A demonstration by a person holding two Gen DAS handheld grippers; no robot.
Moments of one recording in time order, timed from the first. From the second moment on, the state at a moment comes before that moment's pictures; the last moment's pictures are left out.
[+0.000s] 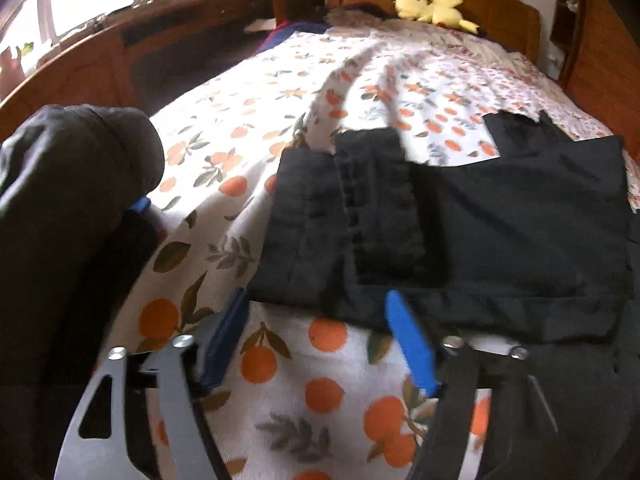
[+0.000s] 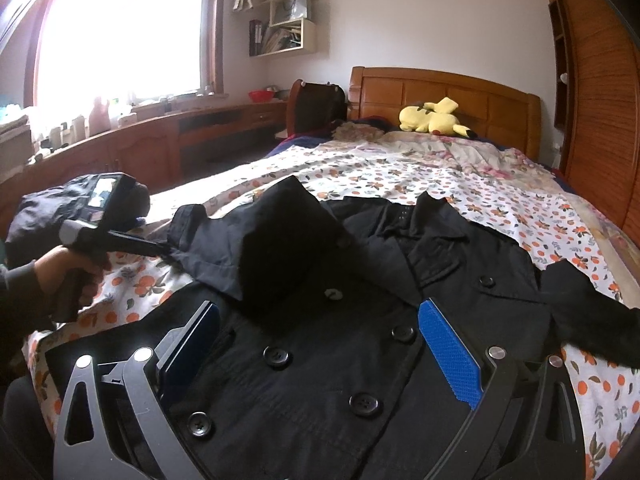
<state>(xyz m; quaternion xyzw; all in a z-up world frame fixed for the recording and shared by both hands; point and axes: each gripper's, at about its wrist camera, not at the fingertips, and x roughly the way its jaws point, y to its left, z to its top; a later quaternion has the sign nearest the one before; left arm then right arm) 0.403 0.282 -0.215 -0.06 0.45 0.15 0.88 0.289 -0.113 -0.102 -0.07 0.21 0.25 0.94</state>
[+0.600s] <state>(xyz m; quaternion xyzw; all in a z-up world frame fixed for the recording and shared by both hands) 0.399 0.215 -0.167 -0.02 0.41 0.10 0.91 0.272 -0.143 -0.095 -0.08 0.20 0.22 0.95</state>
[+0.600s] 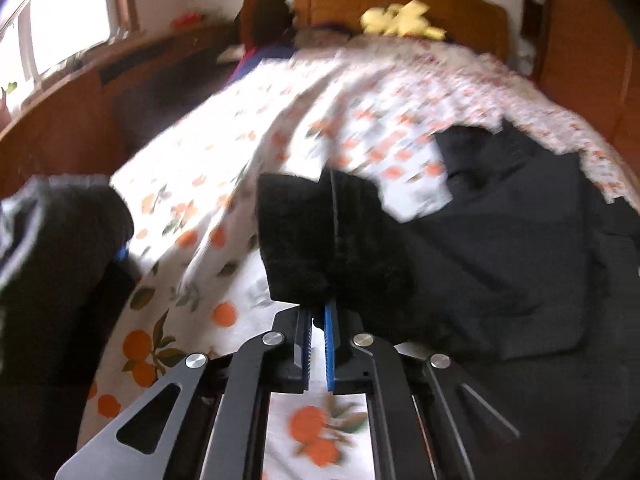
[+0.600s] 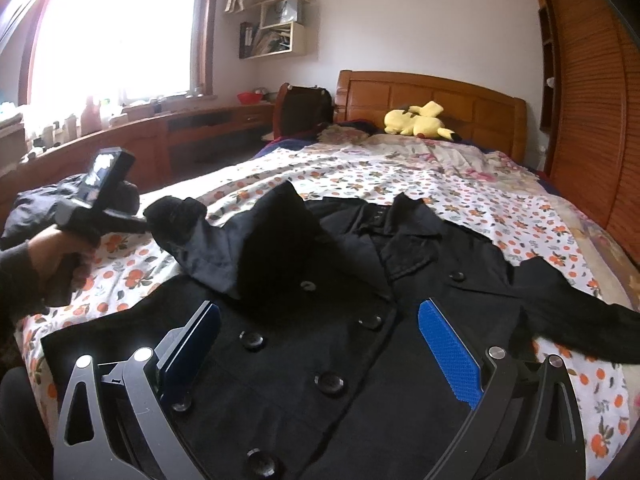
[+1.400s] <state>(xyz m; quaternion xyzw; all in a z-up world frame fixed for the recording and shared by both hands) 0.268 0.005 -0.101 0.03 0.29 -0.10 0.95 0.254 -0.217 -0.088 -0.06 0.22 0.13 0.97</state>
